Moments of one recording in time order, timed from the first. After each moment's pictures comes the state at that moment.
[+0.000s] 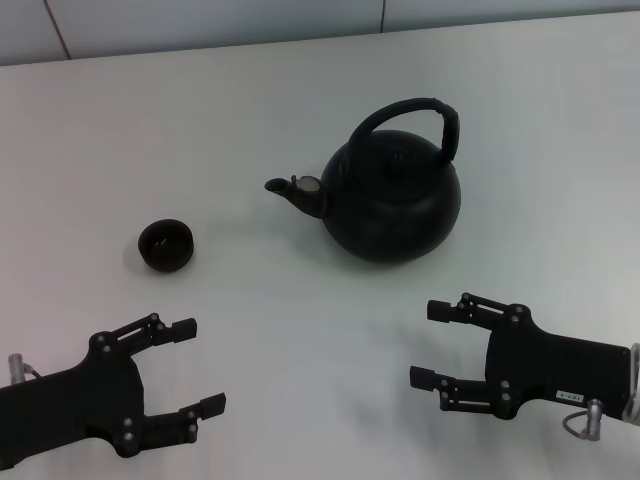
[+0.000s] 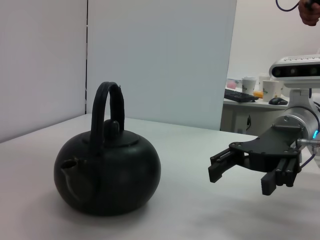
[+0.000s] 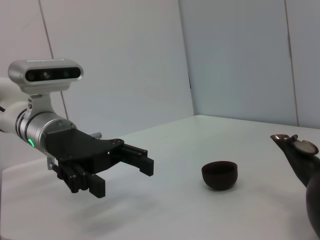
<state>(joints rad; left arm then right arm) -0.36 -2.06 0.61 0.39 2.08 1.70 -0.79 0.29 2.08 -0.59 -0.31 -1.99 -1.63 0.76</state>
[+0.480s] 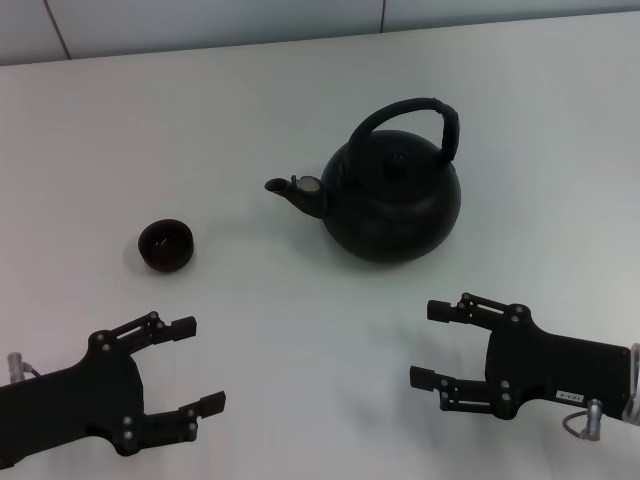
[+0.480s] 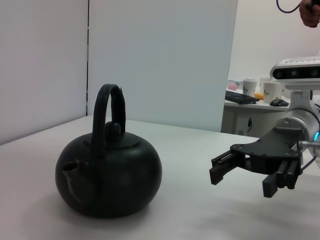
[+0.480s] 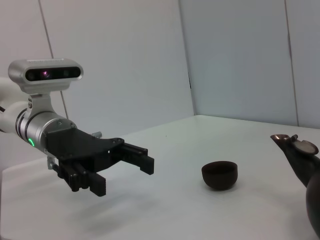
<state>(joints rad) -0.36 -2.06 0.61 0.39 2.08 1.70 -0.79 0.29 2.08 -0.59 -0.31 -1.99 -1.63 0.76</state>
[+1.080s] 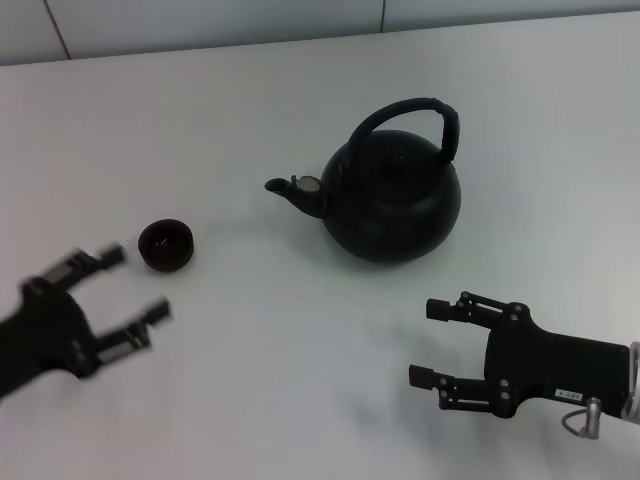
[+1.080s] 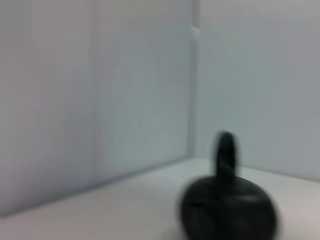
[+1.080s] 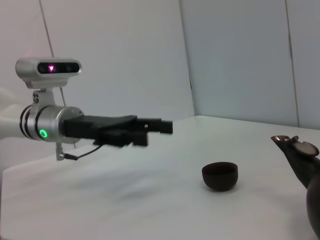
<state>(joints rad) -0.35 -2.07 0.35 0.35 2.04 1.67 -0.77 0.29 2.08 -0.59 -0.31 -1.99 -1.63 0.76</state>
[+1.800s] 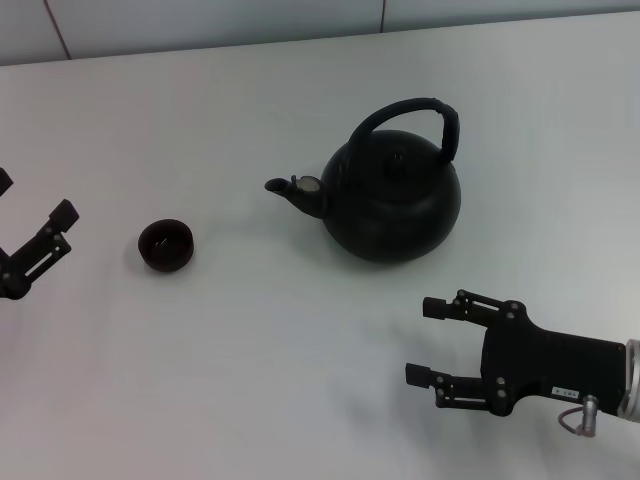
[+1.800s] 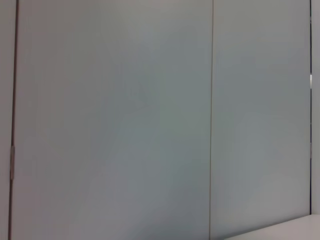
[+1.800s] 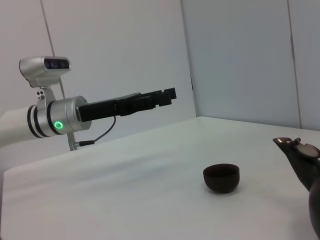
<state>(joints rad) -0.36 -2.06 -0.04 0.25 2.04 1.63 -0.62 0.30 2.08 -0.59 -0.30 -1.99 -1.62 0.76</state>
